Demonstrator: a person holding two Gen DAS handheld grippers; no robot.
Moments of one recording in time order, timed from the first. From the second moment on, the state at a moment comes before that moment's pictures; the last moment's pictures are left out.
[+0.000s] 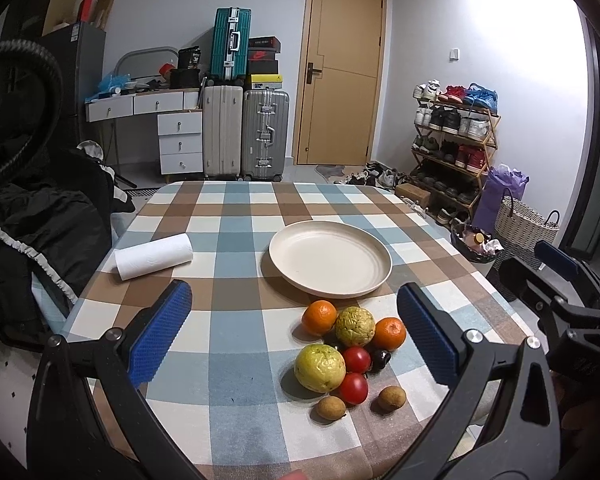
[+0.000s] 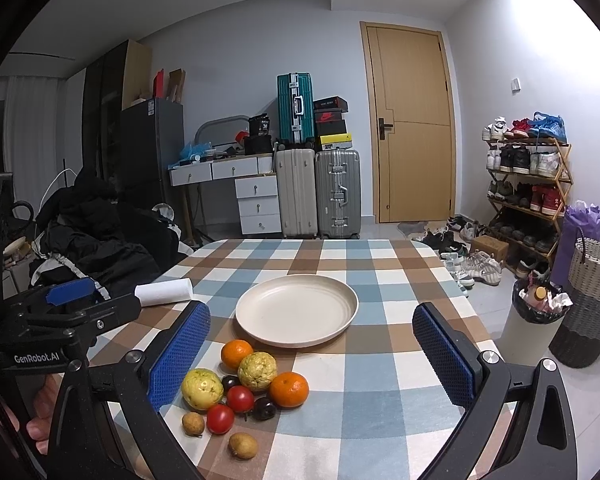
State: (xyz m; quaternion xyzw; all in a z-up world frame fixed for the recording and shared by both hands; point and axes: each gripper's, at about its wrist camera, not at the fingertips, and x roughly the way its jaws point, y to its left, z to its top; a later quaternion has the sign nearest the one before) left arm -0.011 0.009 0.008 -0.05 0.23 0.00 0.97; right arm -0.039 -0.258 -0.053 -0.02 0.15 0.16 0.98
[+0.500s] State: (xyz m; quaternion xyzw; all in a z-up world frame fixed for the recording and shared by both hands) left arm -0.013 0.012 -0.003 -0.05 0.23 0.01 0.97; right arm -0.045 -0.254 -0.053 -0.02 0.14 0.17 0.98
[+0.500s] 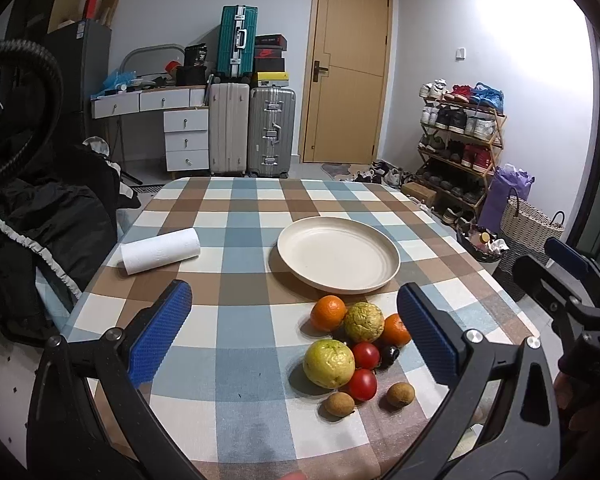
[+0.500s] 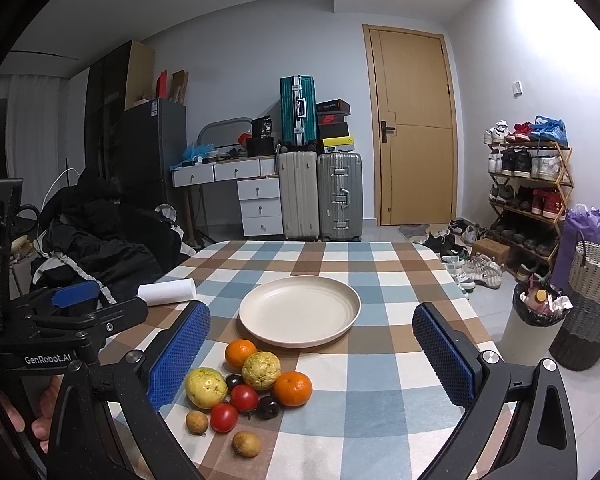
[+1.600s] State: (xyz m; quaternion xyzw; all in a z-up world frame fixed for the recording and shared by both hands) left arm 0.001 0.013 -0.039 -0.07 0.28 -0.03 0.96; right arm -0.049 -0.252 -0.055 -0.03 0.14 0.17 0.97
